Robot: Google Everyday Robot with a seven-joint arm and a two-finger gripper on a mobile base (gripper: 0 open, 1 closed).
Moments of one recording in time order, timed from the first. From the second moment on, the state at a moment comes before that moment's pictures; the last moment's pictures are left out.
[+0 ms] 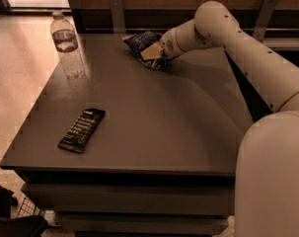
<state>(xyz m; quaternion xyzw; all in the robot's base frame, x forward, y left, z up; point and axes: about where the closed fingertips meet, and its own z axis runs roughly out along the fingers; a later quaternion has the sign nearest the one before) 0.800 -0.025 0.828 -0.36 0.81 0.23 0.40</state>
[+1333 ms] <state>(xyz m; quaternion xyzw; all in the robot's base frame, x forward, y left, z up) 0.800 -0.025 0.830 -0.36 0.81 0.23 0.40</state>
